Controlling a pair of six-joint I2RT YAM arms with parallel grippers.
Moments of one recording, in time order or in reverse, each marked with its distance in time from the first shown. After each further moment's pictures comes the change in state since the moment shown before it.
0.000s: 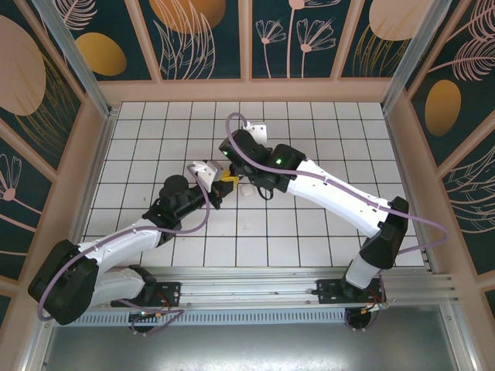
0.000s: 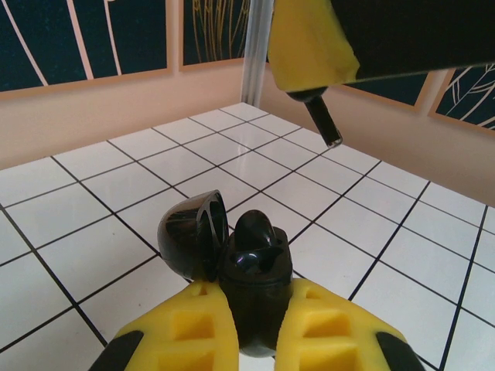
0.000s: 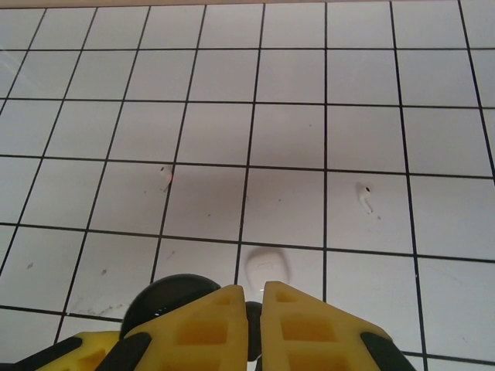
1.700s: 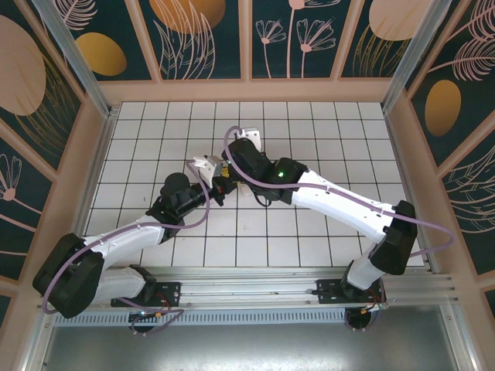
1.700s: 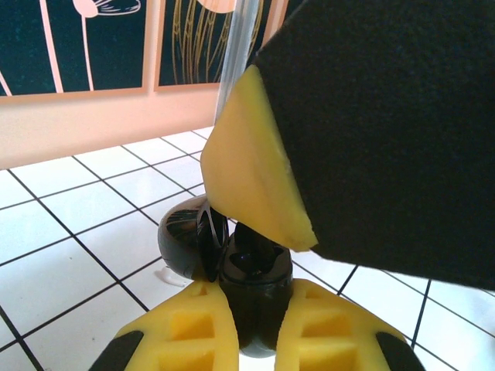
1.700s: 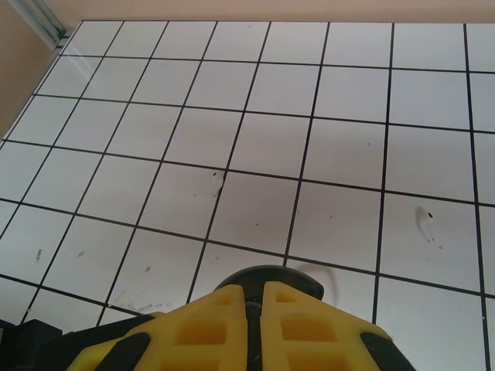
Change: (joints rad) left arm 0.001 0.051 0.025 0.104 0.056 -0.122; right arm 0.022 -0.082 -0.201 0.277 -0.059 -0.104
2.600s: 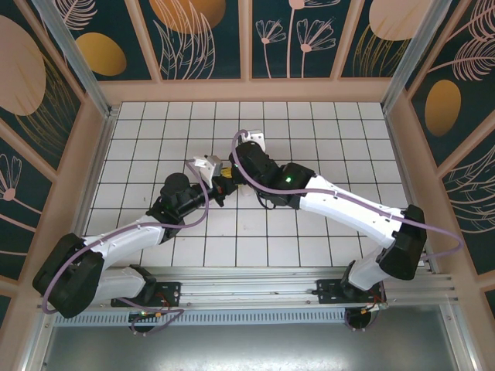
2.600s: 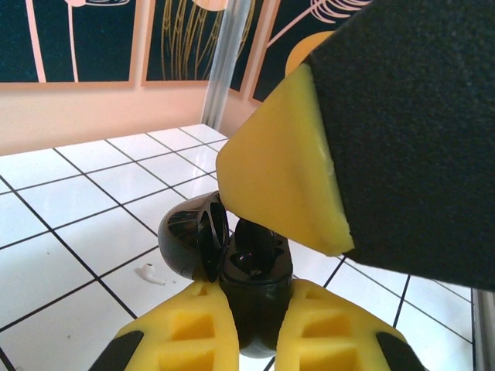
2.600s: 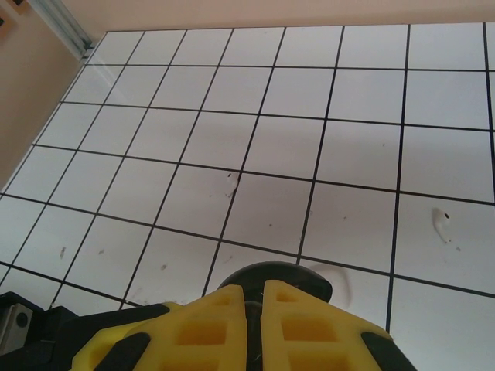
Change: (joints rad) left arm -0.003 -0.001 0.000 0.010 0.022 -0.064; right arm 0.002 -0.069 -0.093 0.089 -0.037 0.000
